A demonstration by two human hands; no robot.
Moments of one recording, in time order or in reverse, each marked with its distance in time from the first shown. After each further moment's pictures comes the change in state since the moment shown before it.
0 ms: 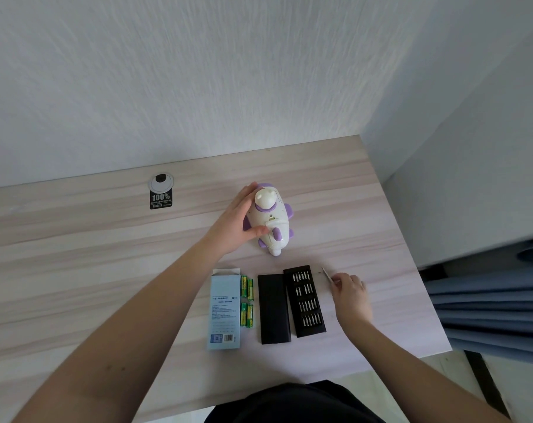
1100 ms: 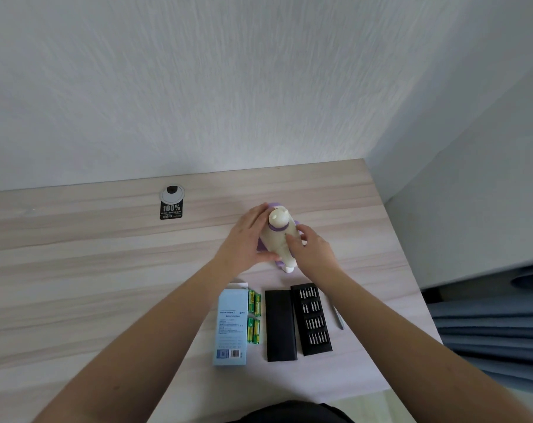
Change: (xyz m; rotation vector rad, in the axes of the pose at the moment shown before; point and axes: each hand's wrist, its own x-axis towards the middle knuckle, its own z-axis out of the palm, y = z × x) left_hand -0.013 0.002 0.002 0.212 0.122 0.147; right_hand 0.029 -0.172 -0.053 0.290 -0.158 -0.134
